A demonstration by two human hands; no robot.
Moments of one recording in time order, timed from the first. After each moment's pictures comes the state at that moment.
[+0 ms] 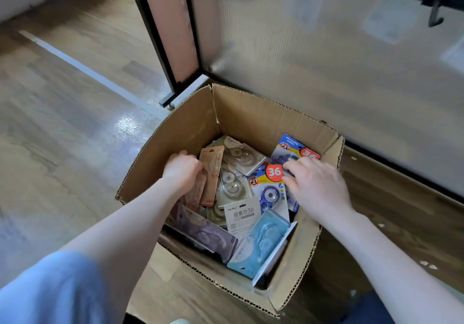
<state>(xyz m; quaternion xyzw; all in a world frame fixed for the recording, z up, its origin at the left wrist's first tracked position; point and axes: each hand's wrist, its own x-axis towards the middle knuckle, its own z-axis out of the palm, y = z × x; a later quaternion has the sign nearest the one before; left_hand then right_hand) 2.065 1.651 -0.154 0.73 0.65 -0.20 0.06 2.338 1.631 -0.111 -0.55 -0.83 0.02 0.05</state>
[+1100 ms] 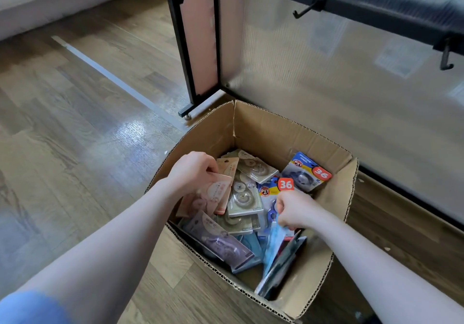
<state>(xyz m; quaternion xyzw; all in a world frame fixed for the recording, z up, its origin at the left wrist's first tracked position) 2.042 1.639 -0.109 0.70 0.68 0.04 0.20 2.283 1.638 -0.113 -0.57 -0.72 0.33 -0.19</state>
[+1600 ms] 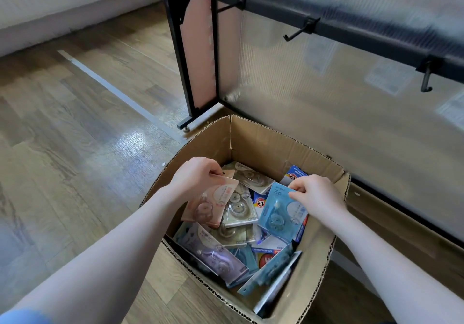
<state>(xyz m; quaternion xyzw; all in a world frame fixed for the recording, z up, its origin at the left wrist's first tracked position) 2.060 1.648 -0.091 0.69 0.69 0.10 0.21 2.321 1.665 -0.086 -0.63 -0.74 0.23 0.04</state>
